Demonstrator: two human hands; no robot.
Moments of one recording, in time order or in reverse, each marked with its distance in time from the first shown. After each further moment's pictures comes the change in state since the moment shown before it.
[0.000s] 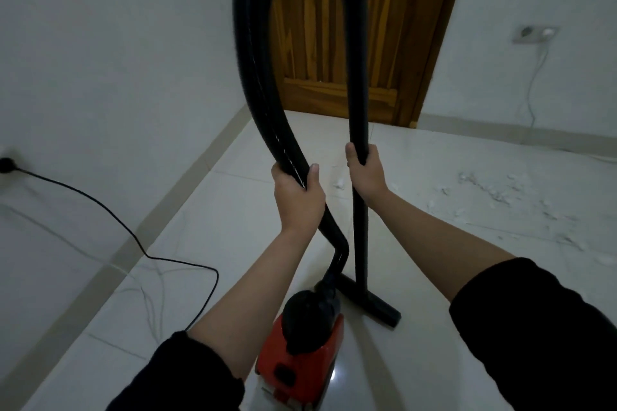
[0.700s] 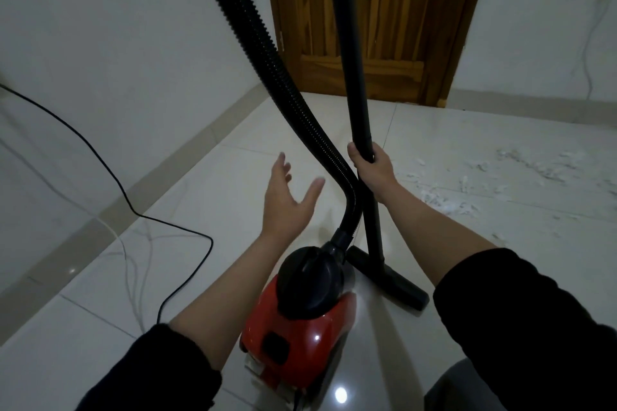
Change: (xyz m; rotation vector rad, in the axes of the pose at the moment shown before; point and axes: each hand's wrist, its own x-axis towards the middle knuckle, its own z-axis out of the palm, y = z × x) left_hand -0.052 -0.229 -0.028 0.288 -0.168 0.190; right_hand -0.015 0.211 0.033 0.044 -0.080 -0.055
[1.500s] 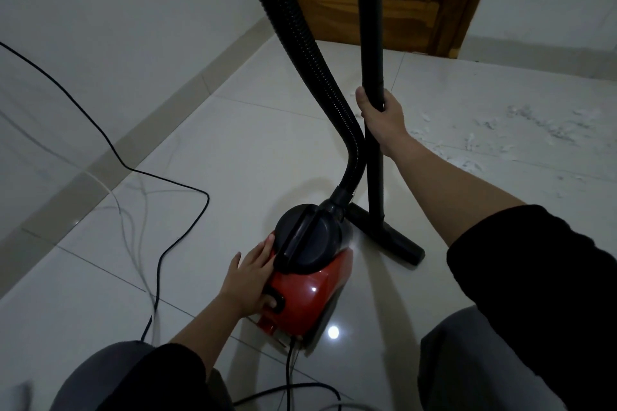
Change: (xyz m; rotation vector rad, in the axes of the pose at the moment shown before) left_hand -0.121 -0.185 -0.036 1.051 -0.817 0.069; right_hand 0.011 0.004 -0.003 0.044 0.011 -0.010
